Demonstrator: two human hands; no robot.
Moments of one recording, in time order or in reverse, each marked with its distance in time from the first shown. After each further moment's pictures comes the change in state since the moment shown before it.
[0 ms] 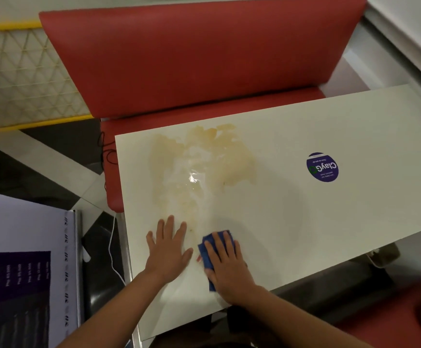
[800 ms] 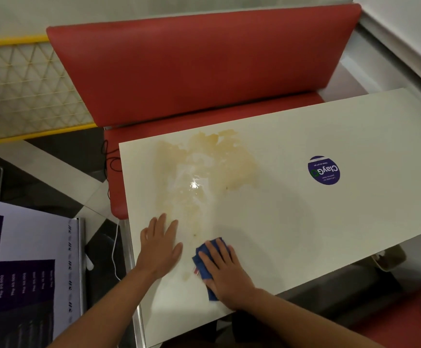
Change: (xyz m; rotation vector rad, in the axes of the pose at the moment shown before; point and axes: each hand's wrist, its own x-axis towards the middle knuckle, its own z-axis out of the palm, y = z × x) left_hand 0.018 -0.038 -0.011 0.036 0.101 0.023; right_hand 0.003 -0.008 0.002 -0.061 -0.035 -0.153
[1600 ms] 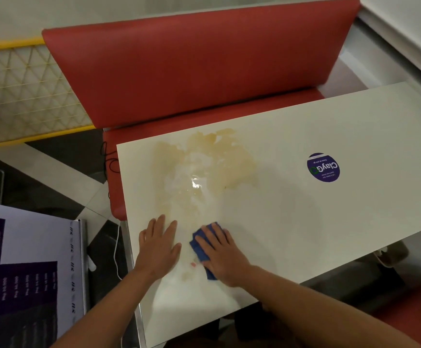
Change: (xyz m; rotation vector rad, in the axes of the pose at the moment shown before) left_hand -0.001 -0.004 0.001 0.029 -0.006 0.010; right_hand 0.039 0.021 -0.015 -0.001 -0.001 0.006
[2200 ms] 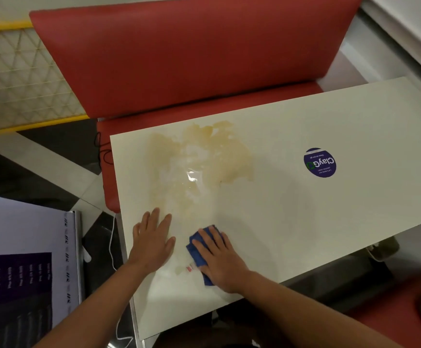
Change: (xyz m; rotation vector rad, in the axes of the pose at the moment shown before) left_hand 0.001 0.001 0.001 -0.009 -0.018 -0.022; right_hand -0.024 -0.004 0.010 -0.004 0.008 -0.045
